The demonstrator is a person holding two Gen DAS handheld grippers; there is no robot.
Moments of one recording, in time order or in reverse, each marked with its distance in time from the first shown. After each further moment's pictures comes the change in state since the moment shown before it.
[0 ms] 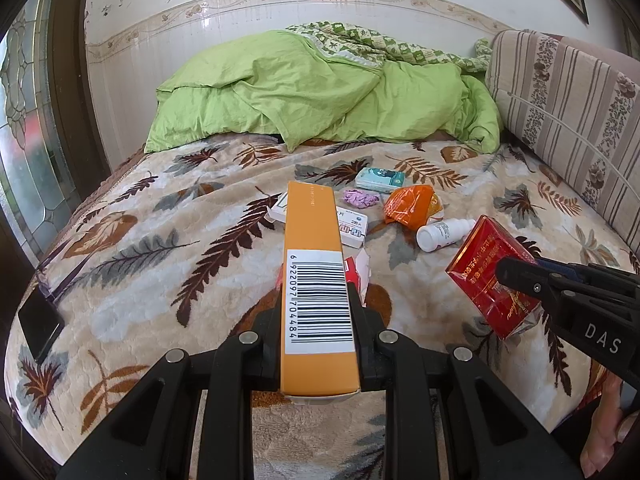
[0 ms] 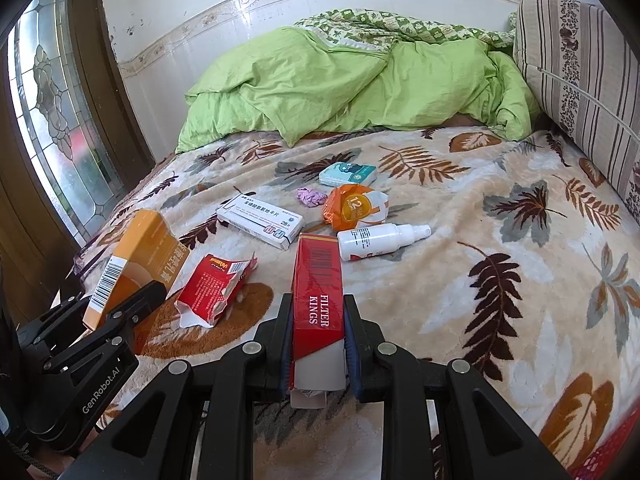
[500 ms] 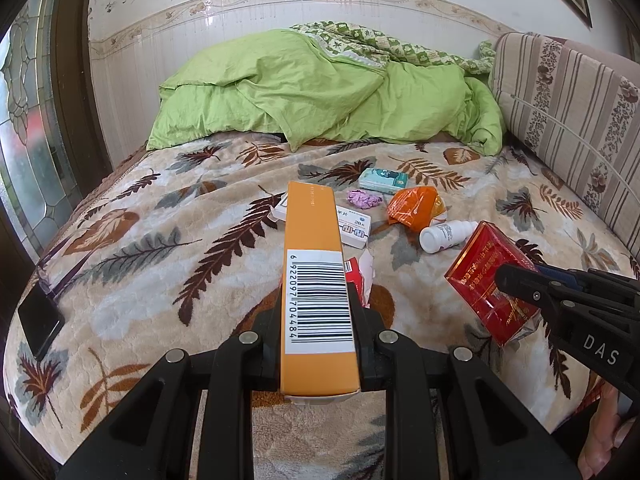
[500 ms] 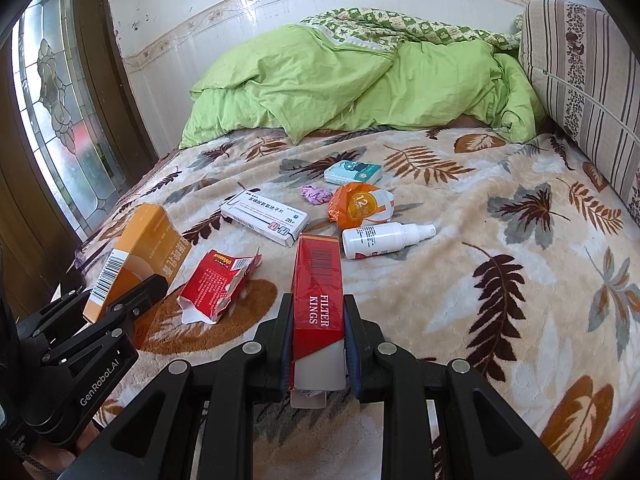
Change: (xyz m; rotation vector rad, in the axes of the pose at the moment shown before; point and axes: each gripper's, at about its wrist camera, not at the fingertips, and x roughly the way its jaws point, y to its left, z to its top) left arm 0.001 0.002 0.000 -0.002 0.002 -0.001; right arm 0.001 0.003 -0.001 -0.020 0.006 0.006
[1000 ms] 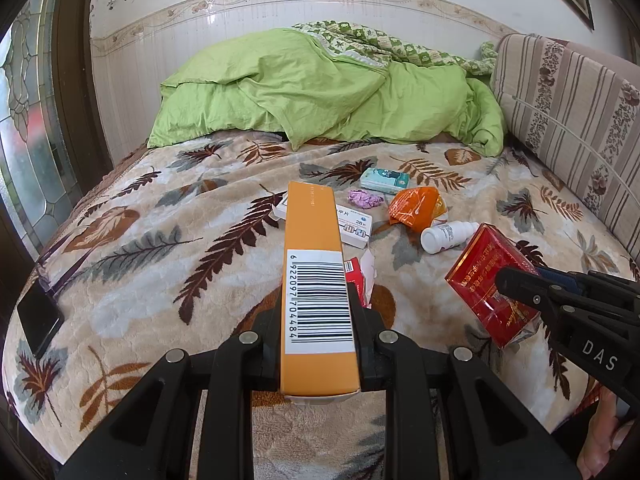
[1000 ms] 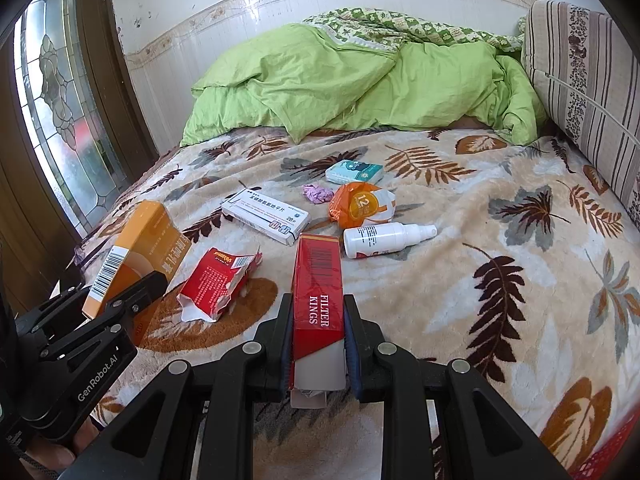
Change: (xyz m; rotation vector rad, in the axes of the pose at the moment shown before) left arm 0.000 0.002 0.000 -0.004 0.000 0.000; right arm 0.002 0.000 -0.001 -0.017 0.004 0.000
